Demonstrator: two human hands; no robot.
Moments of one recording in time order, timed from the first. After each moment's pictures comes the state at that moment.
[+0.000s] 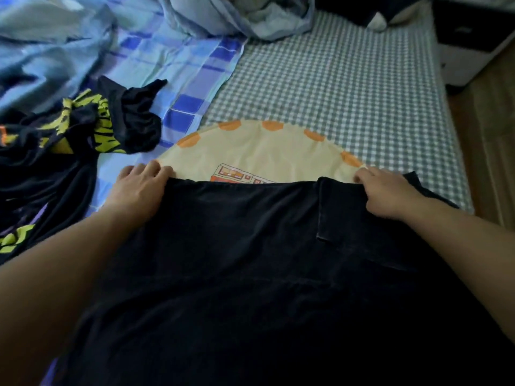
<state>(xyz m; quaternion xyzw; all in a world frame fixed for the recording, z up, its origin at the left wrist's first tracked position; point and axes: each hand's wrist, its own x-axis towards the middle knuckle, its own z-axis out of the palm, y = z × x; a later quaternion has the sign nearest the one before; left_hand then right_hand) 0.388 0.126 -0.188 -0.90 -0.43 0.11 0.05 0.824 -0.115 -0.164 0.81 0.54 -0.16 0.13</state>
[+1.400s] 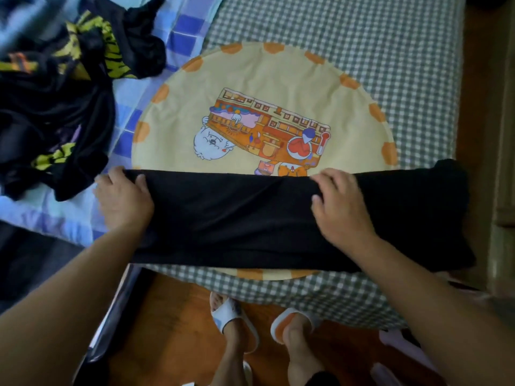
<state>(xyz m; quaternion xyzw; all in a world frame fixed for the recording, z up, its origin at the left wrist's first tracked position) 0.301 -0.052 -0.157 -0.66 -0.73 -0.07 -0.13 0.633 -0.268 -0.142 0.82 0.54 -0.13 -0.13</state>
